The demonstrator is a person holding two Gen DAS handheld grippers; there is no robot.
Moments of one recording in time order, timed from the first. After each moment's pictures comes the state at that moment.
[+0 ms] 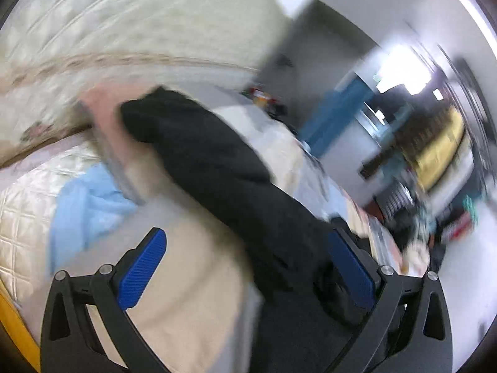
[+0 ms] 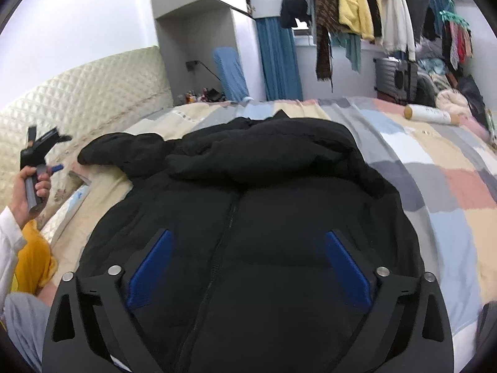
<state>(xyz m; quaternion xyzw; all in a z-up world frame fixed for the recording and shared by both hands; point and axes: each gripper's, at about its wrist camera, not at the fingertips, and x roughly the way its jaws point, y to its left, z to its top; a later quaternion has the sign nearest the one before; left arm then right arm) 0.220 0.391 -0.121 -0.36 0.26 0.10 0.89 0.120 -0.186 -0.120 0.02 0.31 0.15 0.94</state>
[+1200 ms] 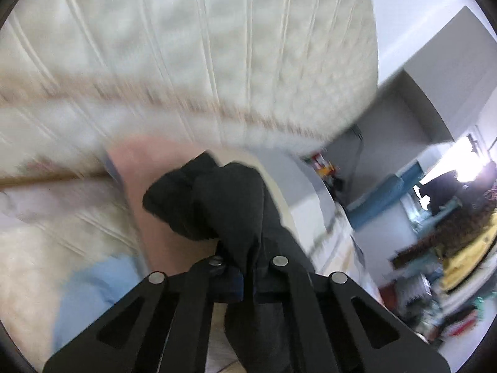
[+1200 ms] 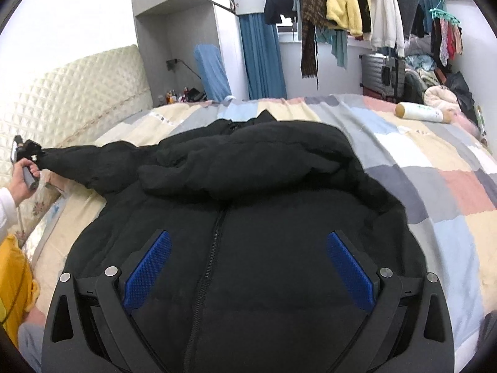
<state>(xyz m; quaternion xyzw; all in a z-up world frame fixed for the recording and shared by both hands) 0.271 0.531 -0.122 -0.42 0.17 0.26 0.85 0.169 -0.178 -0.122 0.01 0.31 0.11 0.94</state>
